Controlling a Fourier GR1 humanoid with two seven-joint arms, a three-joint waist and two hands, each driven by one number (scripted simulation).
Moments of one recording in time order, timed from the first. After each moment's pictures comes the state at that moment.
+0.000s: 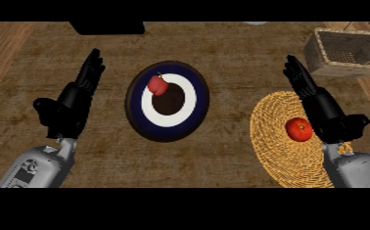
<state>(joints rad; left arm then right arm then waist) -0.26 0.43 -0.32 -1.59 0.23 0.38 0.13 -0.19 -0.44 0.21 -1.55 -0.22 -0.09 -0.04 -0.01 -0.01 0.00</state>
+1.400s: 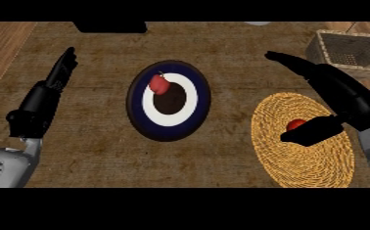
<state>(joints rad) -0.21 0.57 -0.22 -1.53 0.16 0.21 -0.03 -0.43 -0.75 0.35 -1.76 0.09 0.18 0.35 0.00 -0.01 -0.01</state>
